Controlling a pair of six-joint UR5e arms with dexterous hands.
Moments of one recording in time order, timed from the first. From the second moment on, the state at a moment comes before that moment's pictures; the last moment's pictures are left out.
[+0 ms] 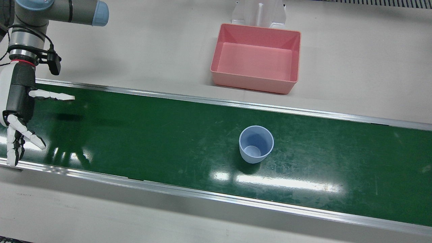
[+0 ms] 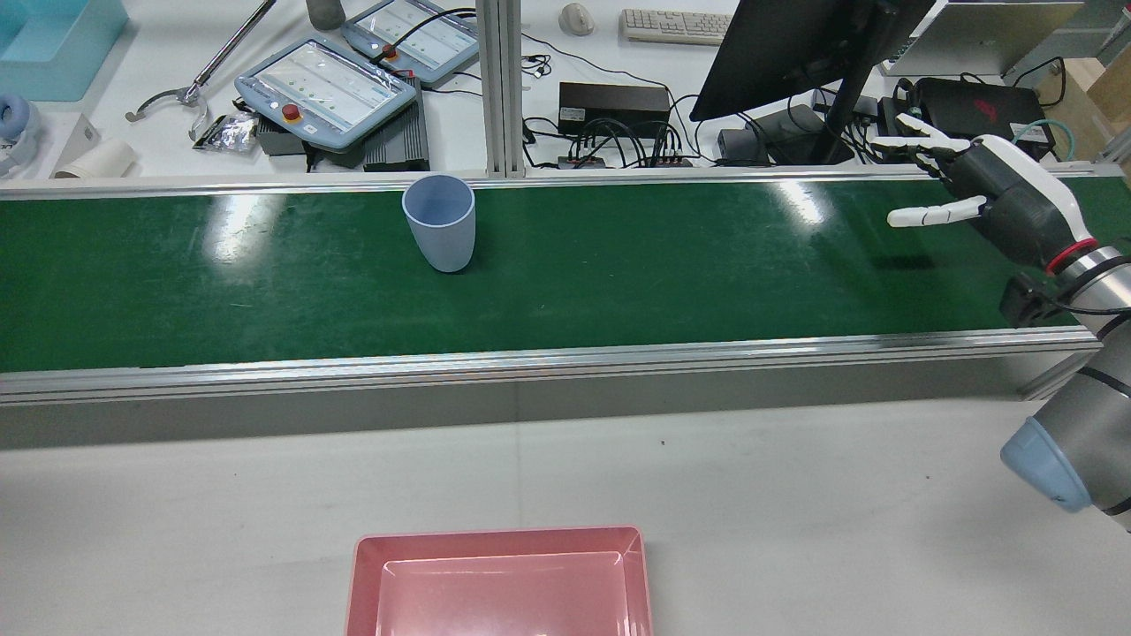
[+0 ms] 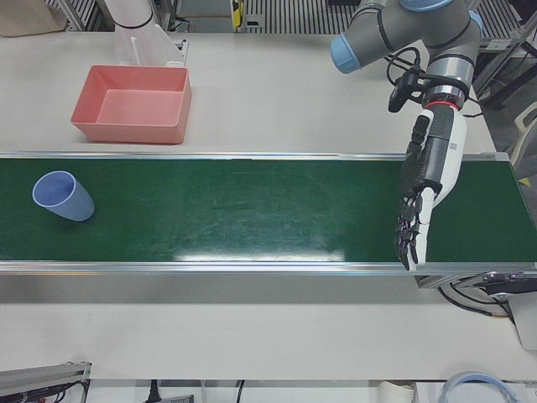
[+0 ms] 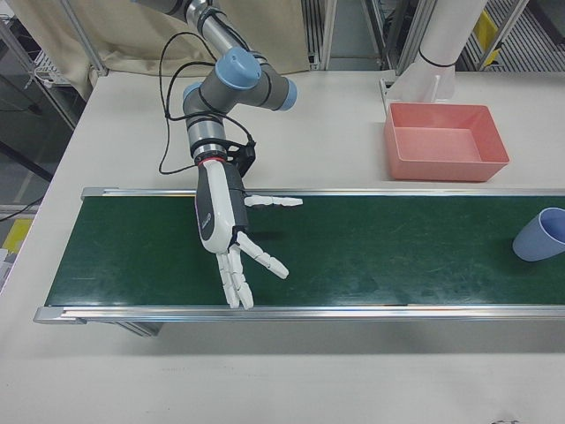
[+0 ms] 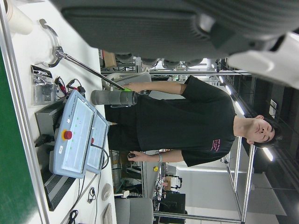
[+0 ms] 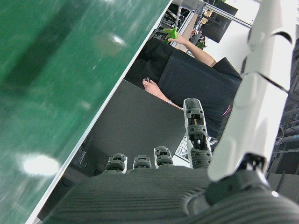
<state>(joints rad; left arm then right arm) -1.45 -1.68 -1.82 0.25 1.79 0.00 1.06 -1.49 1.84 -3.37 -1.29 -0.53</state>
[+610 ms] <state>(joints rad) -1.45 -1.68 -1.82 0.25 1.79 0.00 1.06 -1.49 1.84 -3.37 -1.29 -0.52</state>
